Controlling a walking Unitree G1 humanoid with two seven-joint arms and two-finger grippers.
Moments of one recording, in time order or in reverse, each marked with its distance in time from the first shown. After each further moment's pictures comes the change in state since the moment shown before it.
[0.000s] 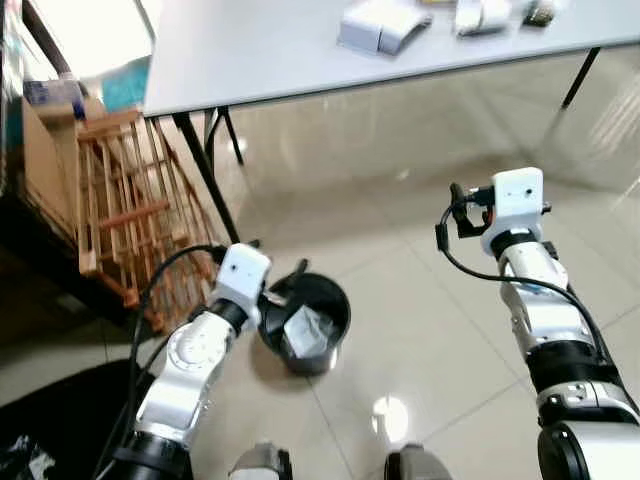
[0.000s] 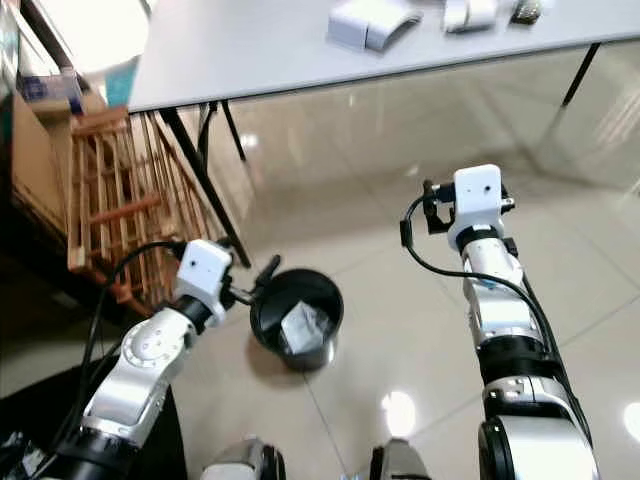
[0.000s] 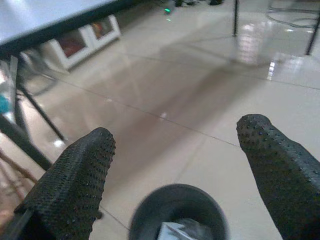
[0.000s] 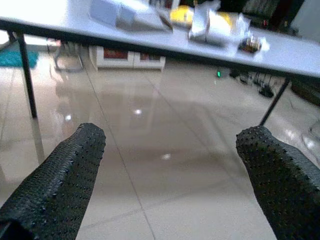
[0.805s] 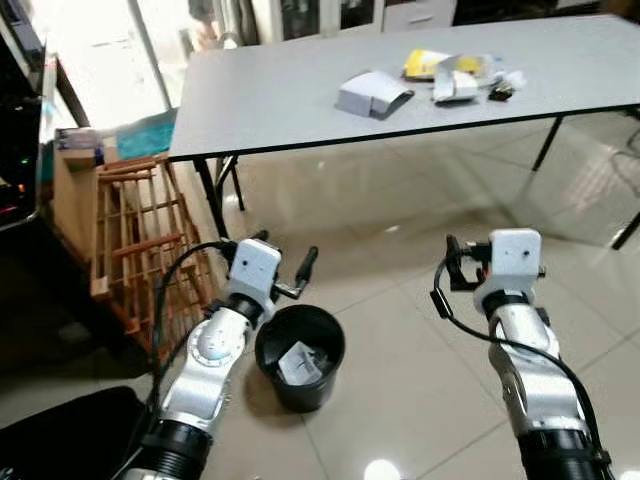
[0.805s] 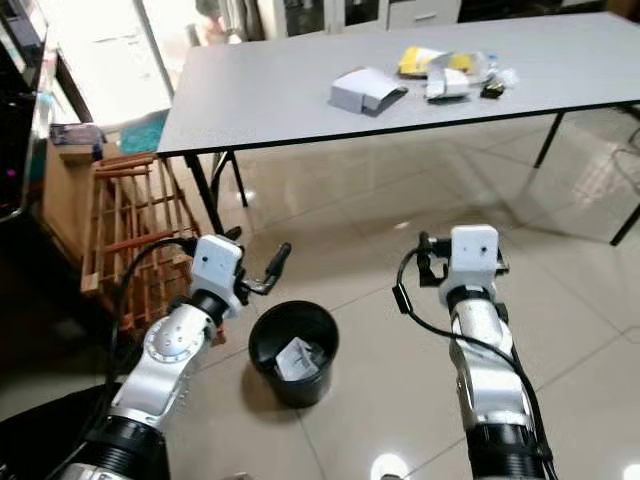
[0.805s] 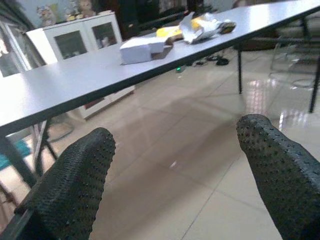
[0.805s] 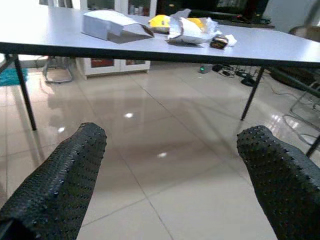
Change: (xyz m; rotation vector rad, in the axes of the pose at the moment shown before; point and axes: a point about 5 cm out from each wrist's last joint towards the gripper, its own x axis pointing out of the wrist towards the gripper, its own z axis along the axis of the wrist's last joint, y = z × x) left arm 0.016 -0.017 0.004 -0.039 -0.087 0.030; right arm -0.064 0.024 -0.032 0.117 0.149 -0.078
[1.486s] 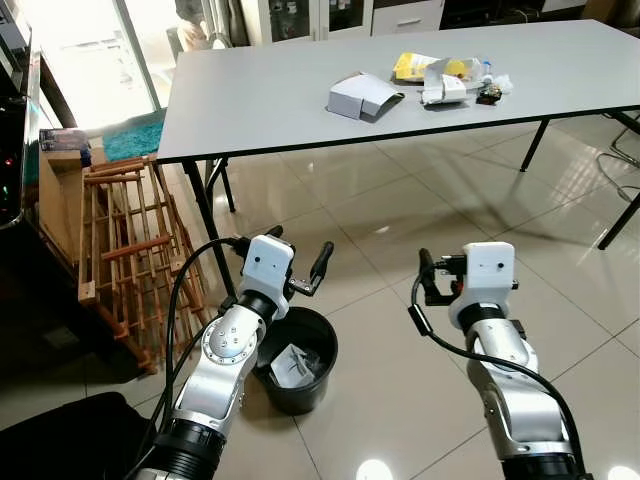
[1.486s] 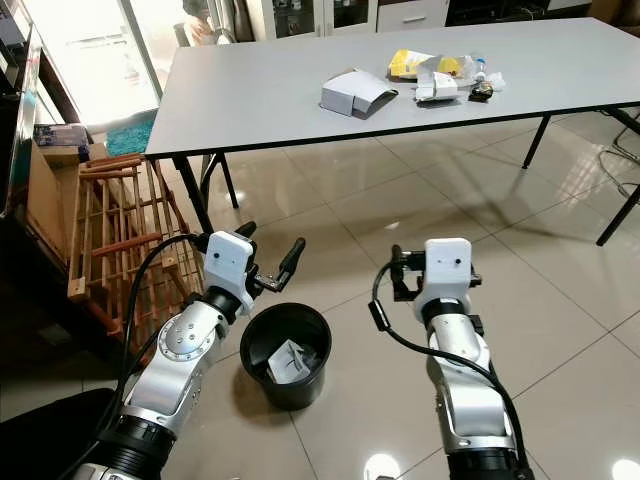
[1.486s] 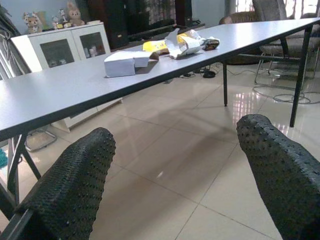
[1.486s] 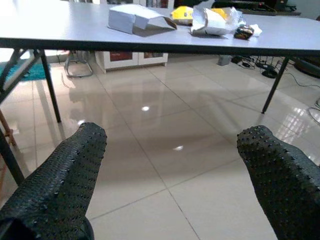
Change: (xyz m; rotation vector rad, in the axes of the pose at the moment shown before) left arm 0.005 -0.012 0.010 -0.031 -0.034 -0.020; right arm -0.018 0.034 0.002 0.046 0.031 0.095
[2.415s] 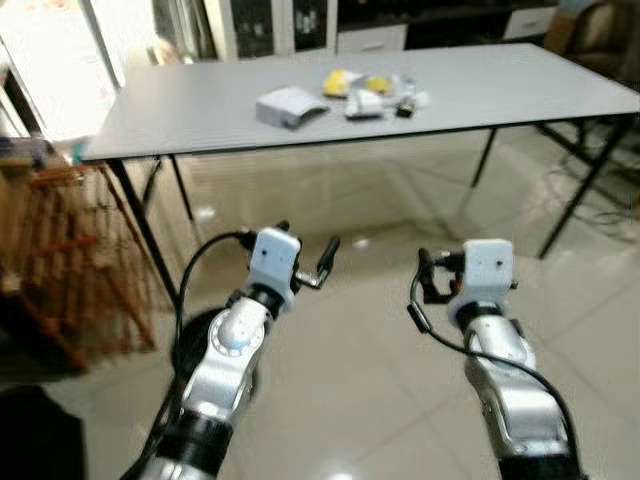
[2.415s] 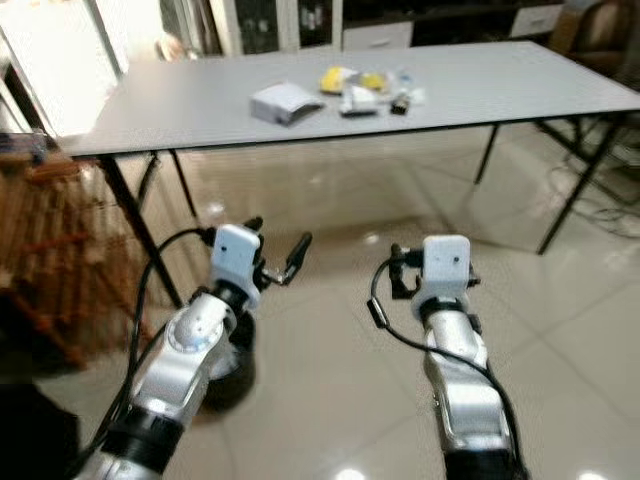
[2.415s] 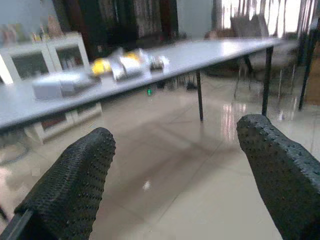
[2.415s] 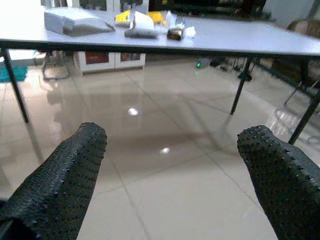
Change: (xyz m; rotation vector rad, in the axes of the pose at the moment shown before) left arm 0.005 -0.001 -0.002 -0.011 0.016 0.003; right arm 0.000 0.009 0.002 0.028 0.022 0.007
